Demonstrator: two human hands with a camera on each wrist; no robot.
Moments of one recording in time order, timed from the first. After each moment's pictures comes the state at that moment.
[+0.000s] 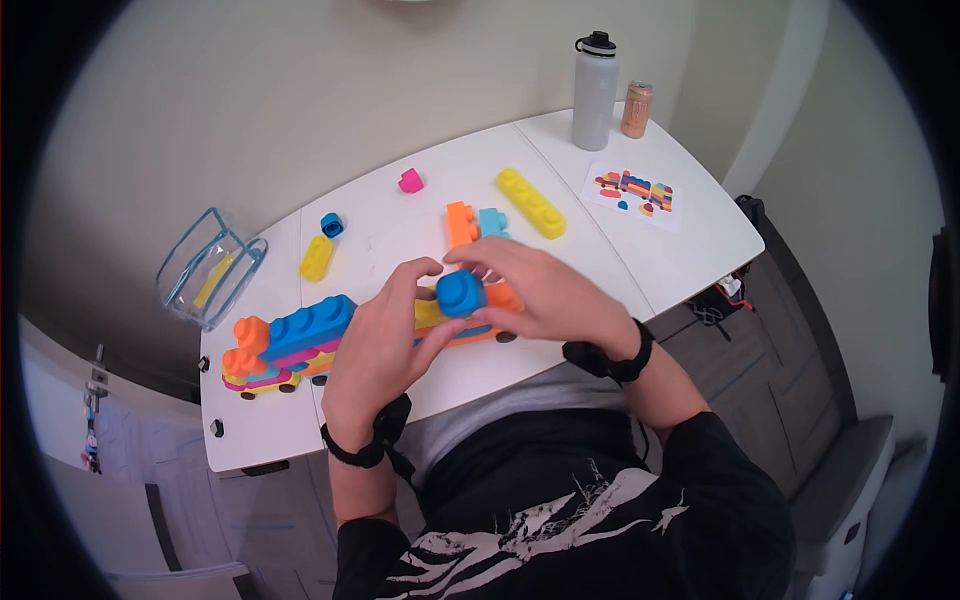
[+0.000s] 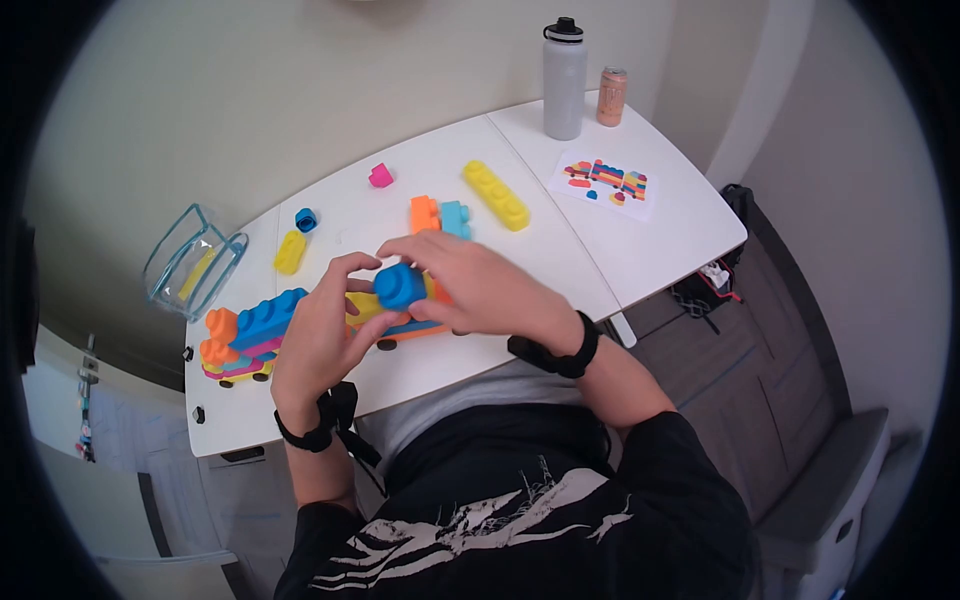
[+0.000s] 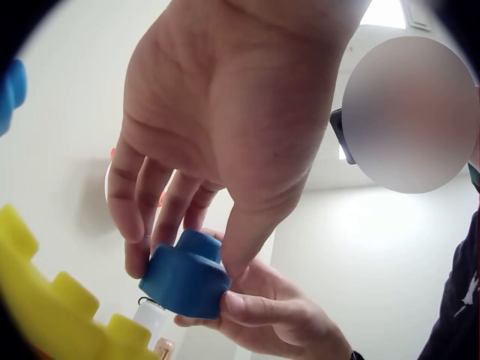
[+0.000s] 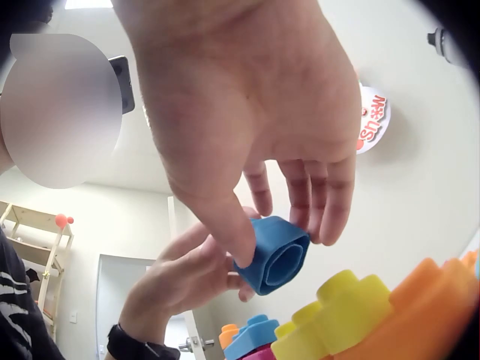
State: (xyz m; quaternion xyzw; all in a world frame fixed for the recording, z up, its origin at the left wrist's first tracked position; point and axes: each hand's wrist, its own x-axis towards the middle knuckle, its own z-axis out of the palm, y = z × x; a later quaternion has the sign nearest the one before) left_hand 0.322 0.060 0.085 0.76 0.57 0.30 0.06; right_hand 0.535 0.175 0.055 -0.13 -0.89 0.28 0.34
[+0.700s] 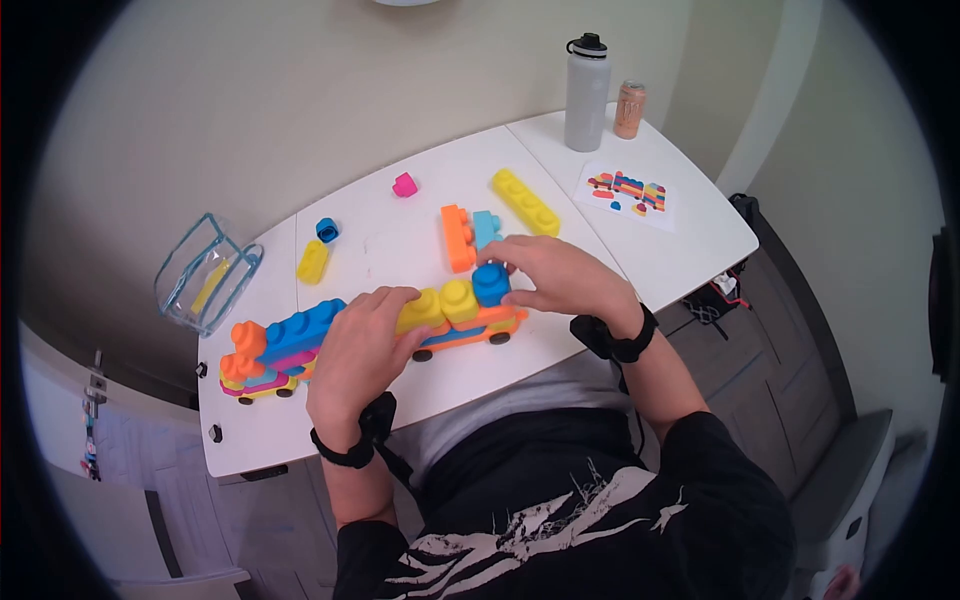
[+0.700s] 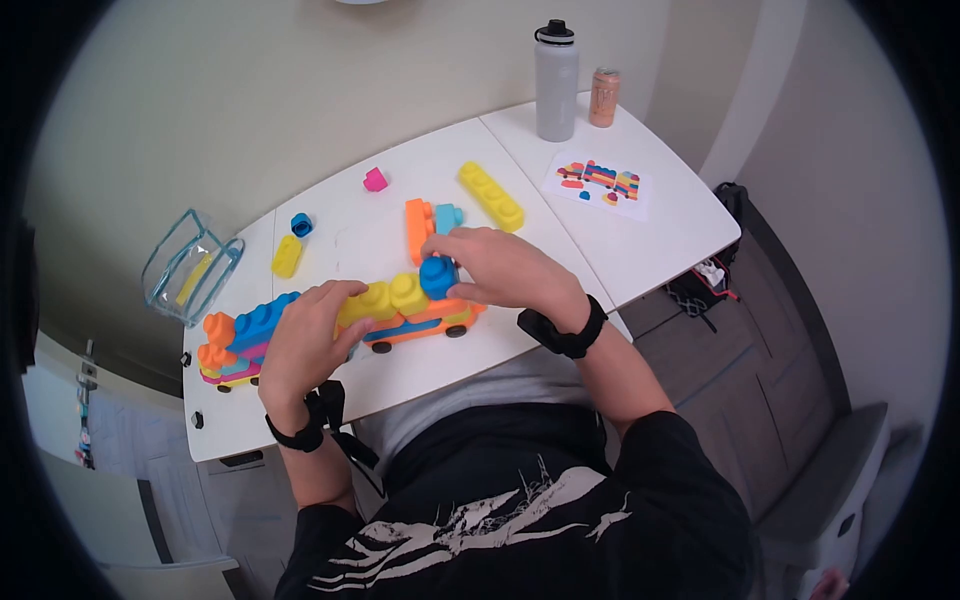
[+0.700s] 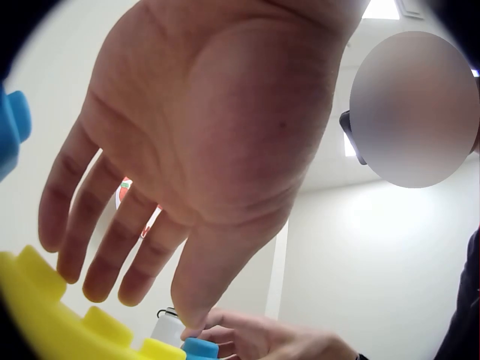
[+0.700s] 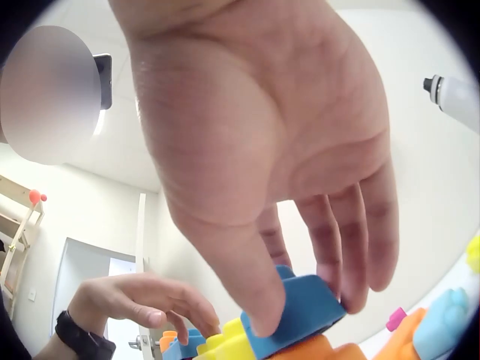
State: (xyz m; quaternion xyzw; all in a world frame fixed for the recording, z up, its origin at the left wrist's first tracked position) left_hand 0.303 0.057 0.082 0.76 0.62 0.18 0.00; right_hand 0.557 0.208 0.042 -0.21 -0.92 0.23 0.21
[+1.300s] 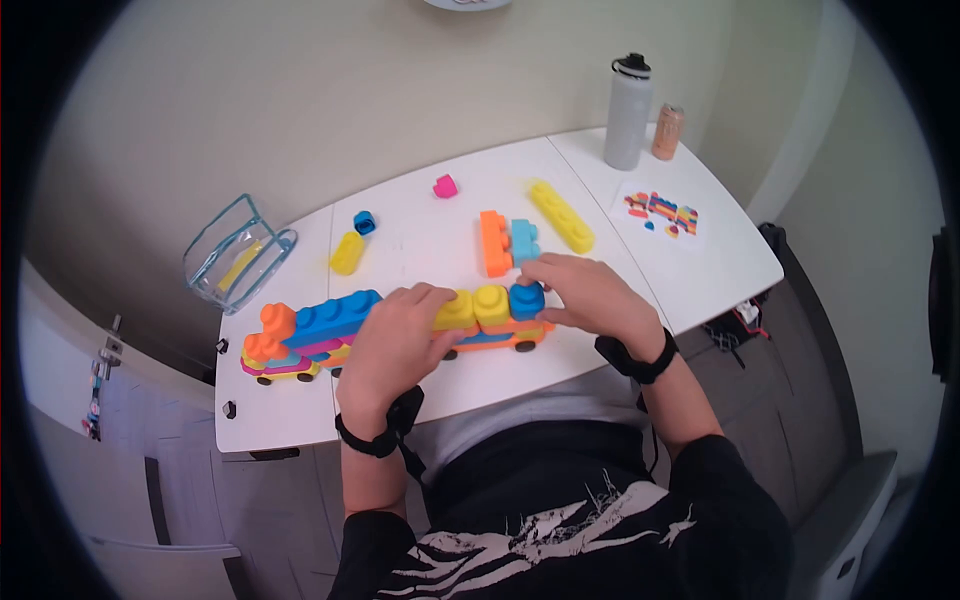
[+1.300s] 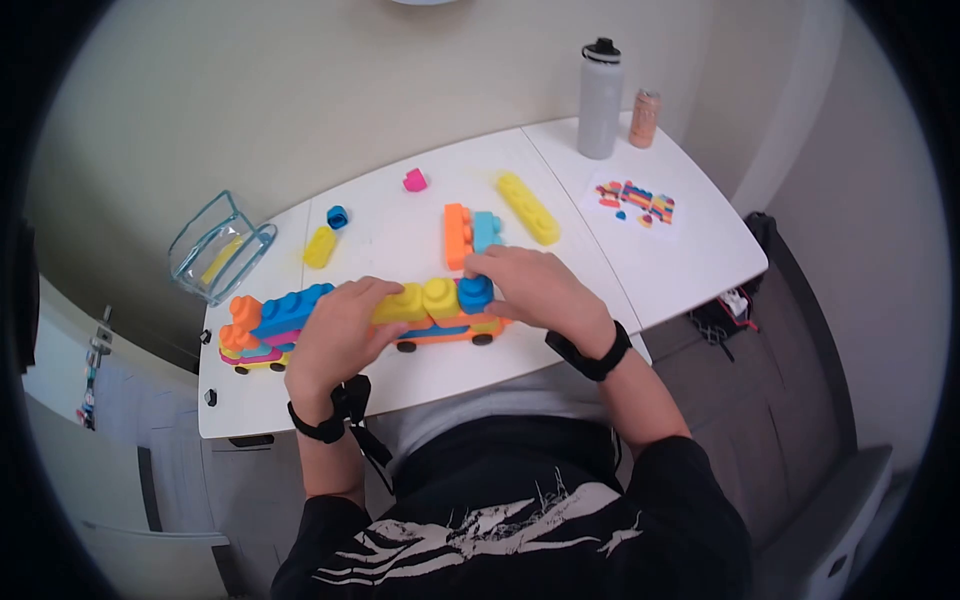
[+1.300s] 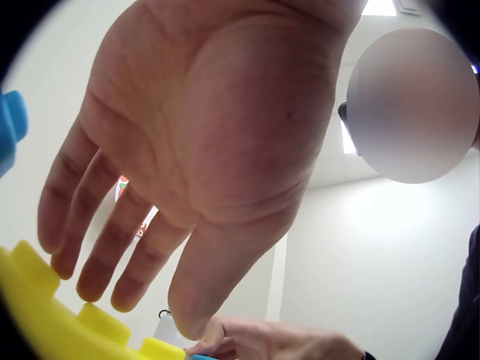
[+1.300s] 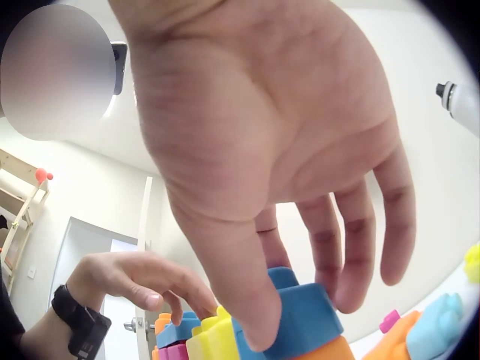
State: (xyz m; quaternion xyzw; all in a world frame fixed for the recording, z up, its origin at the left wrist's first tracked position) left_hand 0.302 0.055 0.084 0.77 0.62 0.17 0.01; right_hand 0.549 0.196 0.036 -0.23 -0.93 0.20 0.19
